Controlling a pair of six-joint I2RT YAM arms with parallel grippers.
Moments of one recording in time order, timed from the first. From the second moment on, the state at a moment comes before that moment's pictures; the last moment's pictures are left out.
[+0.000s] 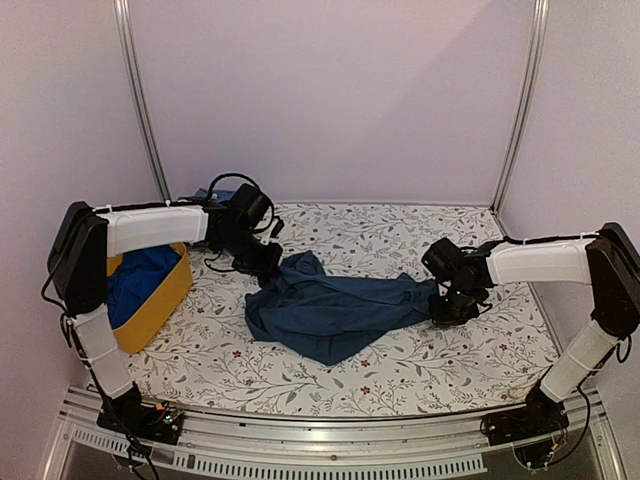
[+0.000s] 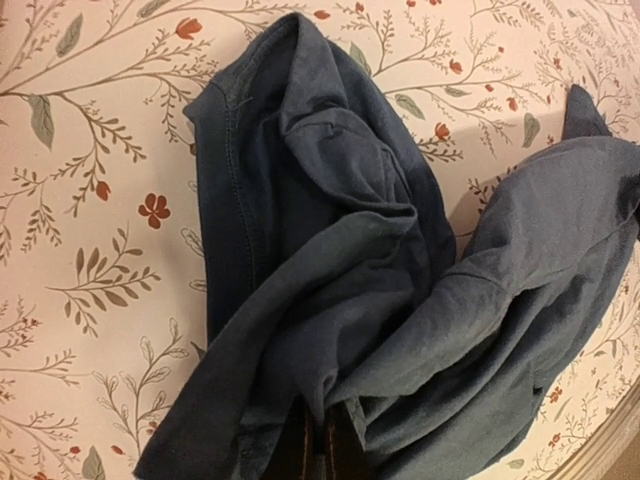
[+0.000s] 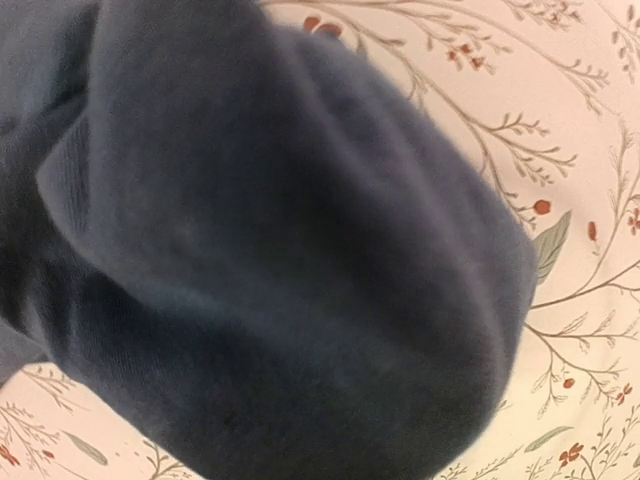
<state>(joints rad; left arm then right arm) -0.60 1.84 1.36 -0.61 0.12 -0.33 0.62 1.61 0.91 -0.68 0.19 0.54</state>
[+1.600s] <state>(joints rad) -1.04 1.26 1.95 -0.41 -0.26 0.02 0.65 1.17 2.17 -0.87 0.22 -0.02</state>
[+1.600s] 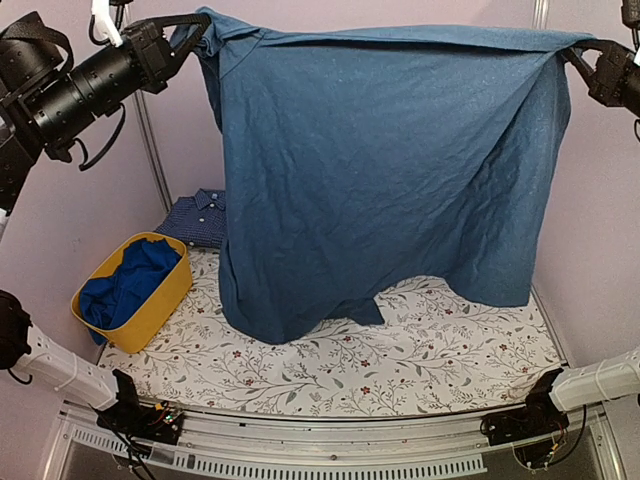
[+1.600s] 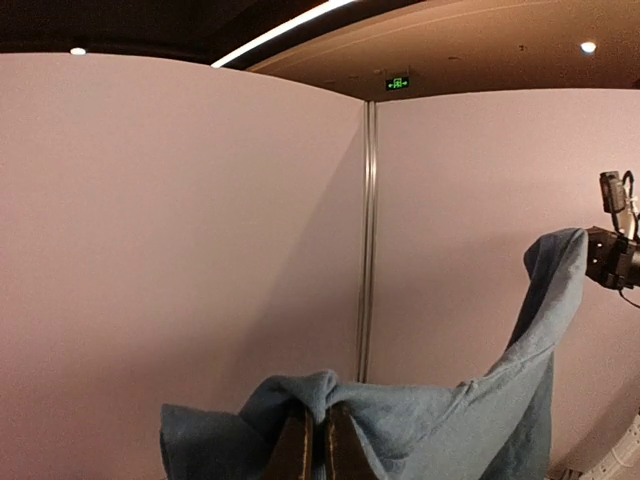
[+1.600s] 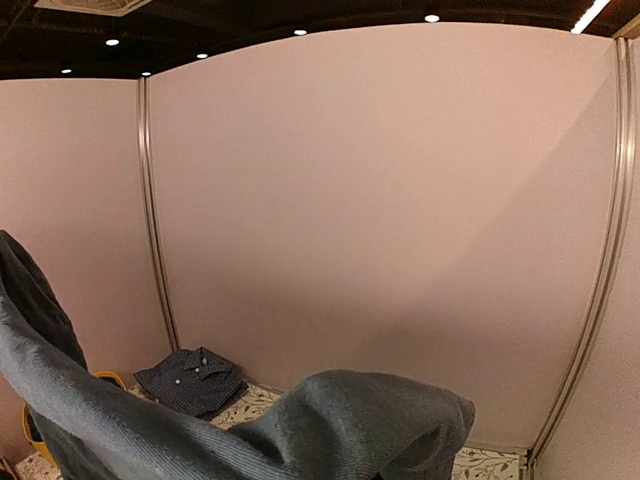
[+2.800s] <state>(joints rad) -0.46 2.15 2.09 -0.58 -0.23 -0.21 0.02 1.96 1.78 -0.75 -0.15 0.07</state>
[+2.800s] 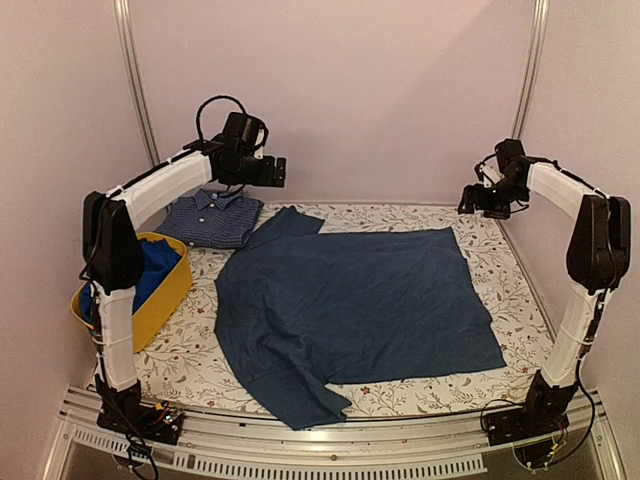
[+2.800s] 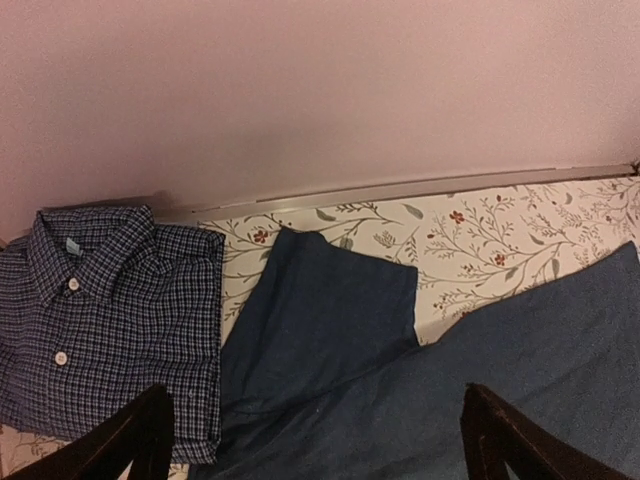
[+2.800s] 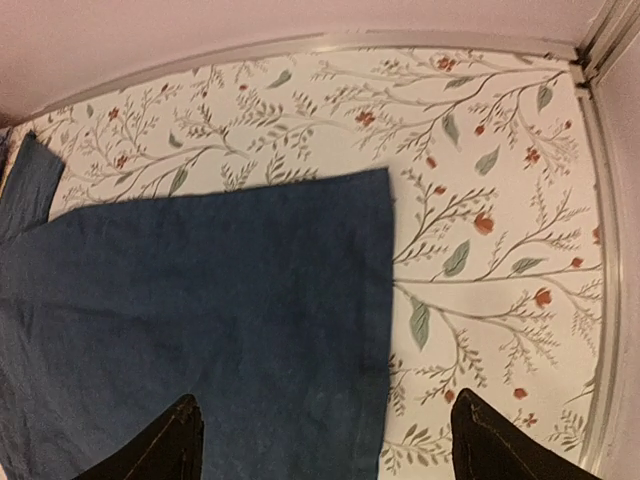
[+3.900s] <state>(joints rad) -0.48 2.69 2.42 -0.69 0.08 -0.27 0.10 2.27 1.75 -0.61 -0.32 0.15</state>
